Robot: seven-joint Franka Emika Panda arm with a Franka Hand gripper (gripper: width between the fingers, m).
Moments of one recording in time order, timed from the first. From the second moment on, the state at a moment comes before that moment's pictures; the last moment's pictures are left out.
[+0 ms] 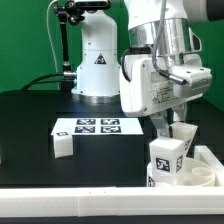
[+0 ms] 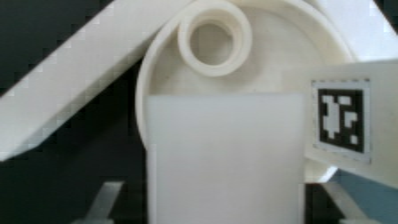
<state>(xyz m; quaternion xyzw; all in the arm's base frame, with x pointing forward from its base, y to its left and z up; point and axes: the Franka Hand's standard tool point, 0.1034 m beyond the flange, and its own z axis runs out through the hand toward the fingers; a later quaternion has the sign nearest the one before) 0.590 0.077 0.074 -0.40 0.90 0.02 0.13</state>
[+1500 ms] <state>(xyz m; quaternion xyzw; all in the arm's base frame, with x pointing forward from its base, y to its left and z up) 0.602 0.089 0.093 -0.68 0.72 0.01 0.14</state>
